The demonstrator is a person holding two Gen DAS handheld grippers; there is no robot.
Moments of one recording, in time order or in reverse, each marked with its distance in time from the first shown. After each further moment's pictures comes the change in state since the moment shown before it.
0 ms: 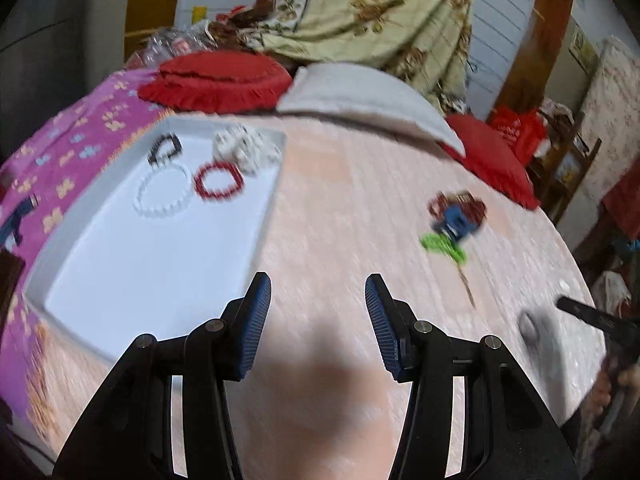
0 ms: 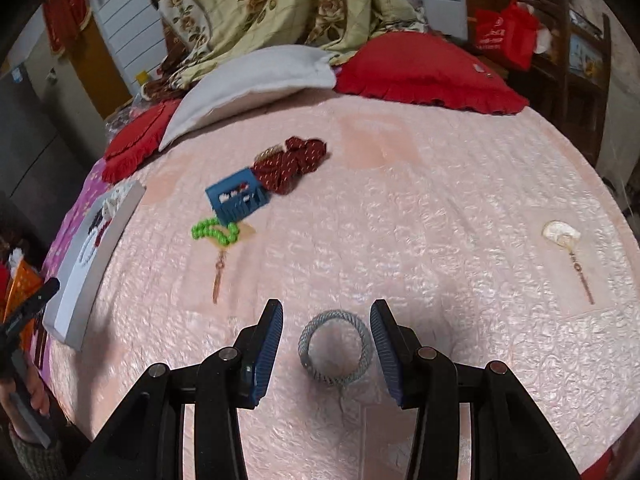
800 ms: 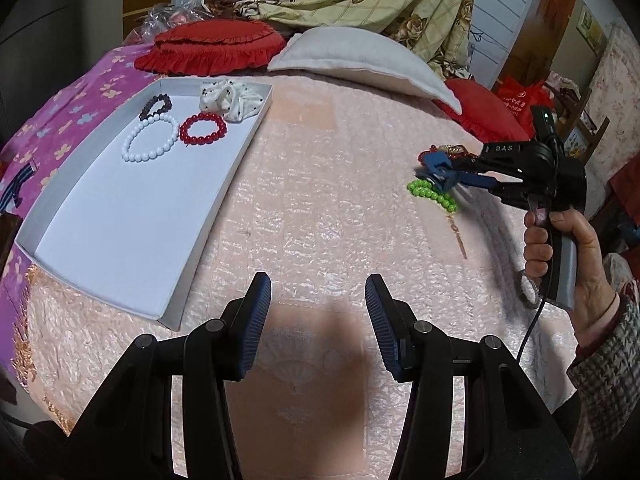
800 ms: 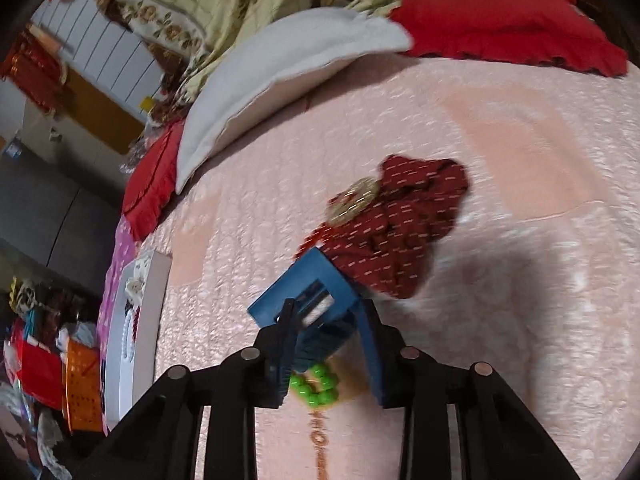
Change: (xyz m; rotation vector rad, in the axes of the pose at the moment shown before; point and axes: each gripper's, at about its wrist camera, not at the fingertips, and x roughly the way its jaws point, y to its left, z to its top) left arm 0.009 -0.025 -0.031 0.004 0.095 0.038; right arm 0.151 0.058 0.111 0.186 0.099 0.266
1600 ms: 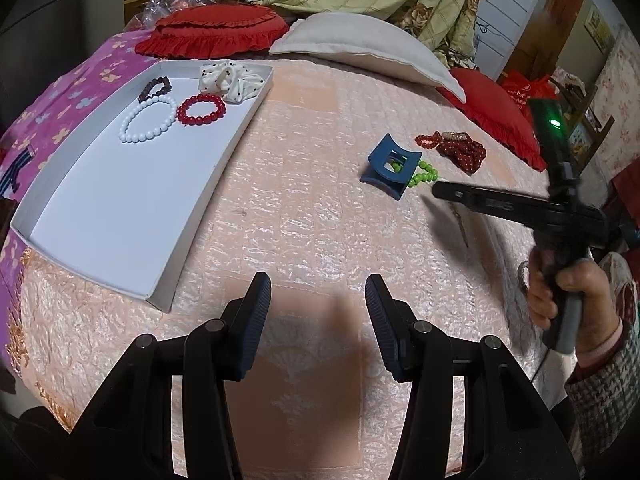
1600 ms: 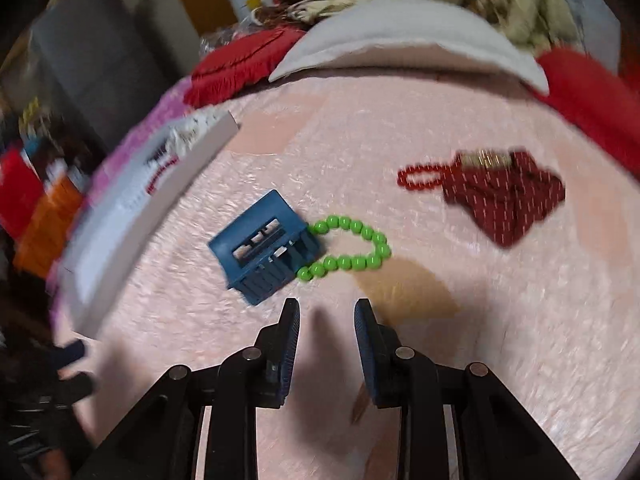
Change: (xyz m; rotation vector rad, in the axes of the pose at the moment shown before) left arm 0.006 -0.003 -0.006 -0.012 0.044 0.006; right arm 0.013 0.076 -0.072 -0.529 0.088 -0.078
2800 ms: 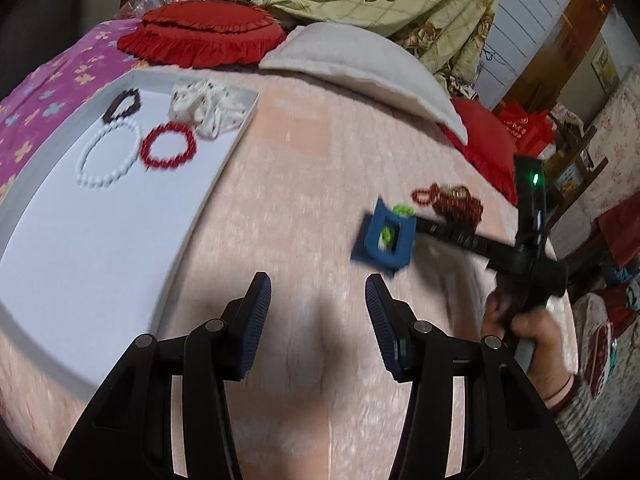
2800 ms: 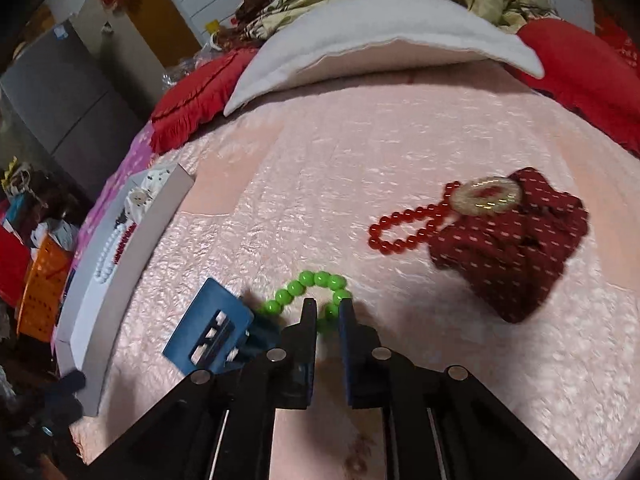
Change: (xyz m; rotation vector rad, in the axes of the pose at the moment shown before) left arm 0.038 0.008 0.079 -0.095 -0.008 -0.103; right arm 0.039 -0.045 0.043 0.195 -0.028 0.051
